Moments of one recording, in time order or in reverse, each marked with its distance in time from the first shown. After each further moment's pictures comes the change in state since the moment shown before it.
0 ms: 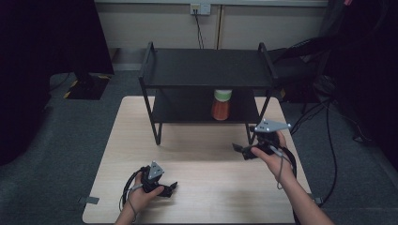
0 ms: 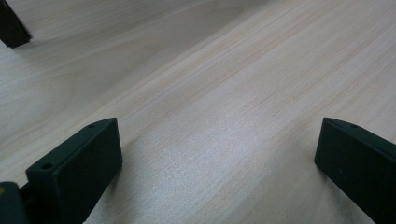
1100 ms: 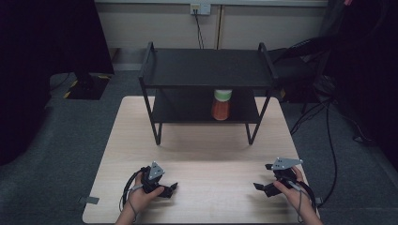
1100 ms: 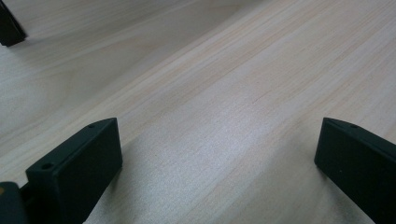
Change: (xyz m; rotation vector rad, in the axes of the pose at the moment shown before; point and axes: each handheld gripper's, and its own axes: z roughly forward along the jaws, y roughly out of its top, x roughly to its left) left arm -0.001 0.002 -0.001 0.010 -0.004 0.006; right arm -0.028 -0.108 -0.015 0.182 0.071 0.024
